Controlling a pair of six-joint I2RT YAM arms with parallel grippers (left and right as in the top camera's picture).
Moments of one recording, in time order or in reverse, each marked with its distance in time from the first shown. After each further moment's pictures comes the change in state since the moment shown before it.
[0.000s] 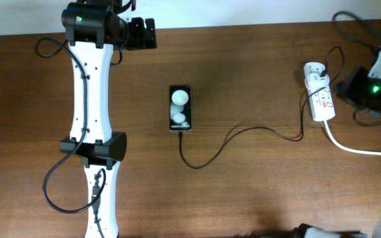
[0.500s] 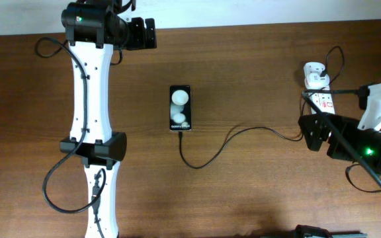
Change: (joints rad) left arm 0.000 0.000 0.000 0.000 0.000 0.000; right arm 0.168 -0.372 0.001 -0.230 0.017 -0.034
